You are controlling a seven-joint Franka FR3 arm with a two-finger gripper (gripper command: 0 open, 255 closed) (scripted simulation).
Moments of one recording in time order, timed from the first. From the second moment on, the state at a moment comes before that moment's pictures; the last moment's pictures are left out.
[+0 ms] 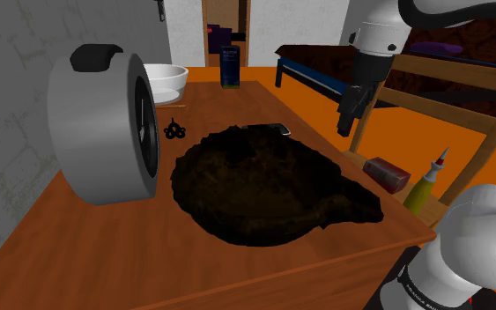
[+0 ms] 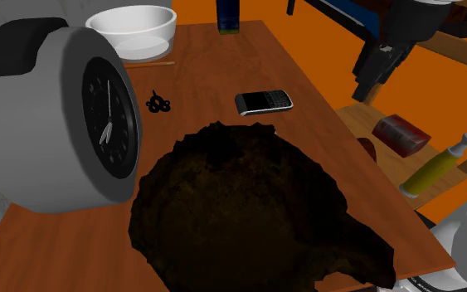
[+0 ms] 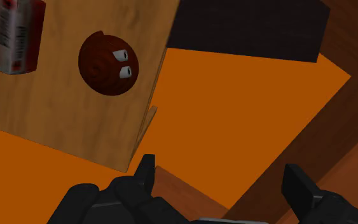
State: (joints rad) arm -0.02 -0.82 0.02 -2.36 0.00 1.59 -0.07
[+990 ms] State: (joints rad) arm 0.16 -0.56 0.02 -2.28 0.14 1.97 -0.29
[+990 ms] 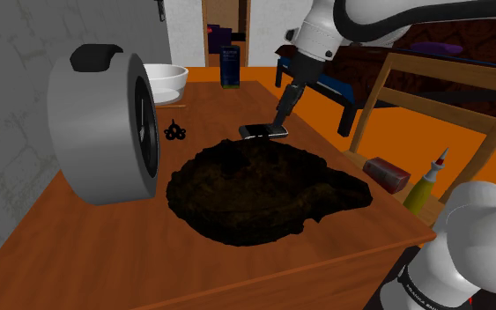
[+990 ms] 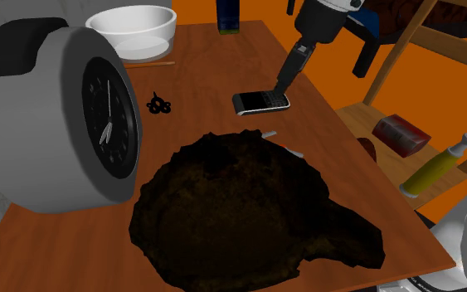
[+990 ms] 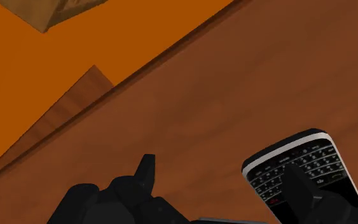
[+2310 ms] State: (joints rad) arm 0.42 -0.22 0.07 -1.99 0.39 2.30 -0.70
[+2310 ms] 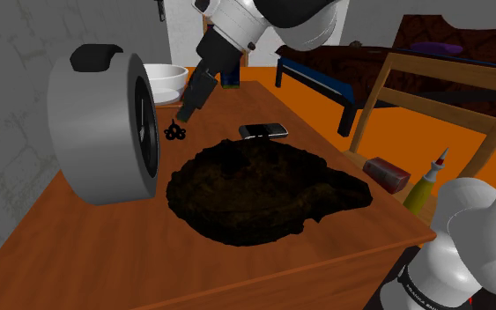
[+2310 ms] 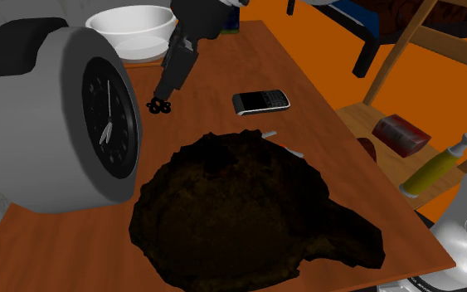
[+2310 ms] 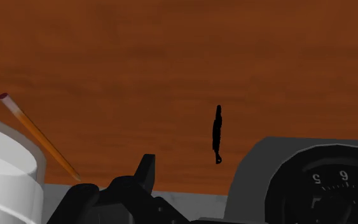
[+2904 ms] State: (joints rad) arm 0.43 -0.15 0.09 -1.99 0.40 2.37 -0.72
